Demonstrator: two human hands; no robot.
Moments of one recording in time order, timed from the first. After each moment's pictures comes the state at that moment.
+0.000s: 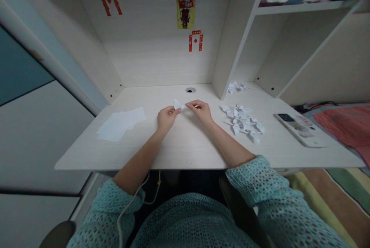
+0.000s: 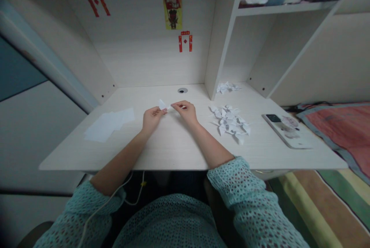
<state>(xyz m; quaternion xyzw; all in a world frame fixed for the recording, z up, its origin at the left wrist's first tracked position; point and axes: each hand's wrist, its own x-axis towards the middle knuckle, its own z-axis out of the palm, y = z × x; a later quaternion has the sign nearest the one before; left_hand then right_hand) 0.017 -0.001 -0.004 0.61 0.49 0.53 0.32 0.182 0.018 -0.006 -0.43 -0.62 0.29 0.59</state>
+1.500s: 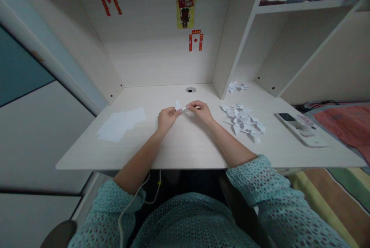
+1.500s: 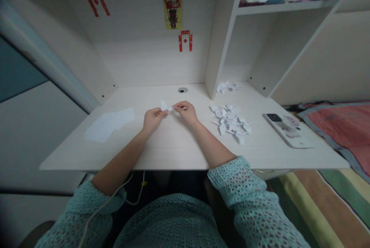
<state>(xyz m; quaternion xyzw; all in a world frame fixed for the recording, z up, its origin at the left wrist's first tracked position) 0.014 0.001 -0.008 0.65 0.50 0.50 0.30 0.185 0.027 -0.015 -0.44 -0.63 0.32 0.56</state>
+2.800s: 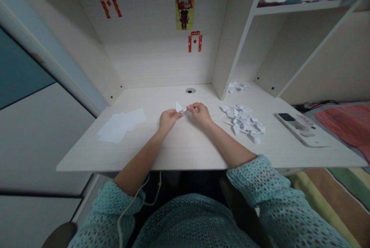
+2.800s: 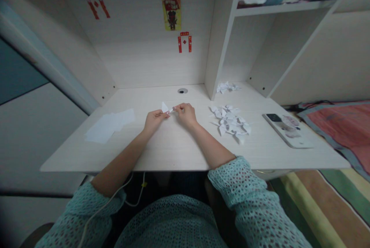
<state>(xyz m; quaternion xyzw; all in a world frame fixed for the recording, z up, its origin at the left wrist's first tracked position) 0.019 -0.001 -0.007 0.60 0.49 0.49 0.39 0.183 0.023 -0.019 -0.51 -0.66 0.21 0.51</state>
